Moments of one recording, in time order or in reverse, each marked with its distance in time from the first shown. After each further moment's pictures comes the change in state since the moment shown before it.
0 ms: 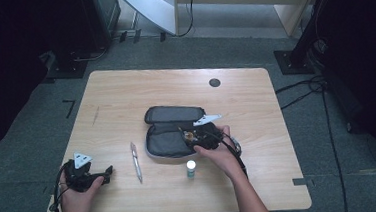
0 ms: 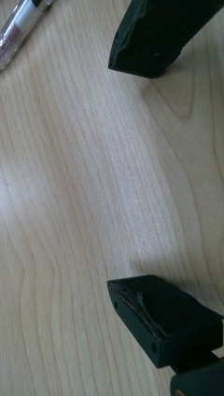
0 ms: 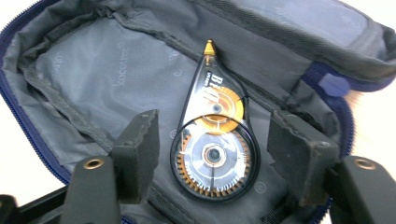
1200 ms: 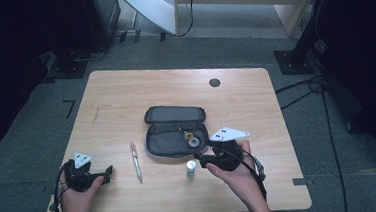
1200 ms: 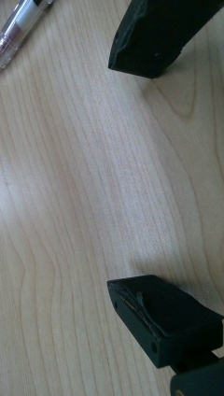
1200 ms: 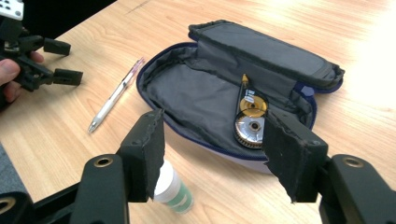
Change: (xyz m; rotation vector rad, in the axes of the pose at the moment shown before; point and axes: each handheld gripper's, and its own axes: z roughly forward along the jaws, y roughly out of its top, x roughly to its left) left arm 0.000 0.000 0.000 0.002 0.001 0.003; right arm 0.053 -0.017 -0.117 -0.177 0.025 0.020
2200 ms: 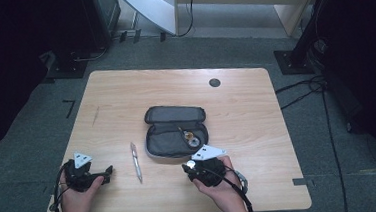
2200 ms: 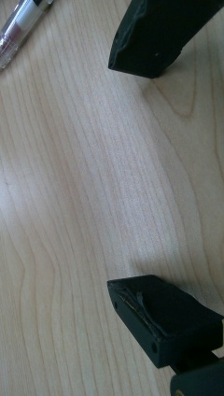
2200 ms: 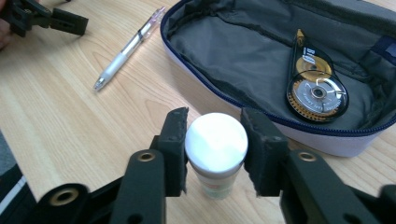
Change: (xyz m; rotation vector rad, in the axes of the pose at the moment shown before) left arm 0.000 0.000 0.000 0.000 0.000 -0.001; right arm 0.031 -0.037 0.042 0.075 0.011 -0.063
